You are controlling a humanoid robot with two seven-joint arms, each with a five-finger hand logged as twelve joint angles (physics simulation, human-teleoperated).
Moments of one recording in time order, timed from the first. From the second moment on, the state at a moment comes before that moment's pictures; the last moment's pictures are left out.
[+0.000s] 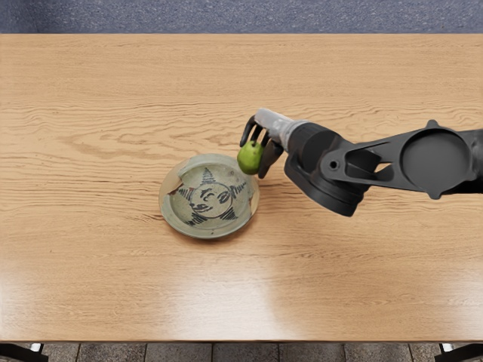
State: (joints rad) left arm -0.05 0.00 0.48 -0.16 -0.02 -0.33 0.07; right arm 1.58 -0.28 -0.27 1.54 -0.53 -0.53 -0.61
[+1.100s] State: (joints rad) left arm -0.05 0.00 0.48 -0.16 -0.02 -0.33 0.07; right arm 1.56 -0.14 -0.18 1.45 -0.51 -0.44 -0.61
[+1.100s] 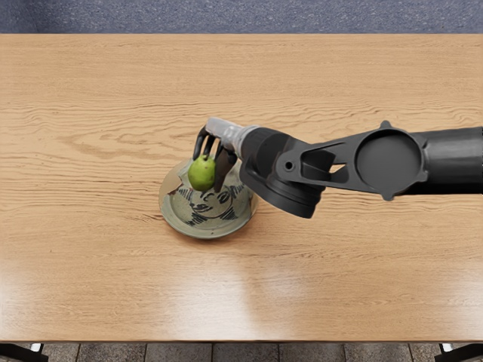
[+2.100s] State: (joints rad) left arm -0.05 0.00 0.48 -0.16 -0.02 -0.33 0.07; right arm 1.18 -0.55 0.52 1.56 0.04 0.33 -0.61
